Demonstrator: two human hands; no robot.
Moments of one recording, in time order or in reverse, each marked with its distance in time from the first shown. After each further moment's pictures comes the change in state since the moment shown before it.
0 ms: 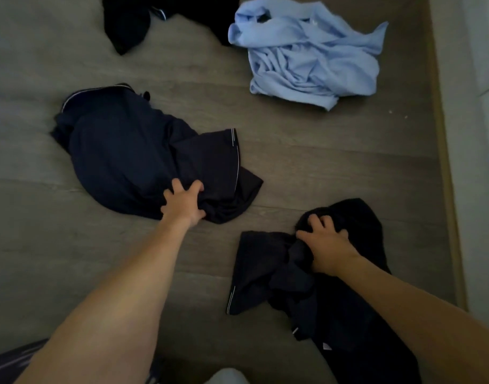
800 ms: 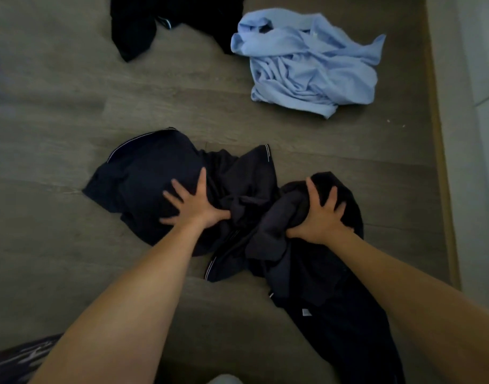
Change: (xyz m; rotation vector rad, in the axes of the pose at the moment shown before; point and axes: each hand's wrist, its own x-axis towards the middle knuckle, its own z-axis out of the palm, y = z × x) left_hand -0.016 0.041 -0.006 -0.207 -0.092 -0.160; right_hand 0.020 0.001 -0.047 0.639 0.126 0.283
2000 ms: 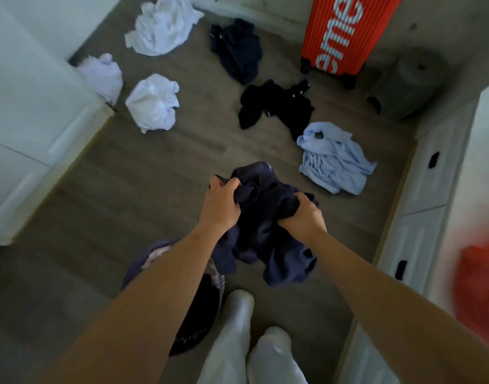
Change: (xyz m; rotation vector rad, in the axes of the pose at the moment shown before) left_hand -0.442 0.011 -0.357 -0.181 0.416 0.225; right_hand -0.433 -0.238 -0.254 0.163 0.002 -0.359
